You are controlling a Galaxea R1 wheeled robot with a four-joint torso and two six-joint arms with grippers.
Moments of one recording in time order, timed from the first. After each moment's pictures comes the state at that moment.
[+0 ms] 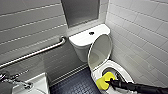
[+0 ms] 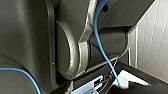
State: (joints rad) left arm 1.55 2.78 -2.04 0.16 0.10 0.09; right arm -0.58 2.48 -1.77 0.34 -0.05 0.51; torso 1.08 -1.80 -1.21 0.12
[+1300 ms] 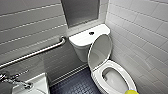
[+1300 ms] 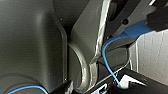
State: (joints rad) left arm 1.49 2.69 -1.93 0.16 0.11 0.09; right arm -0.89 2.01 -1.41 0.27 0.08 0.51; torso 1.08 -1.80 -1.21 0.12
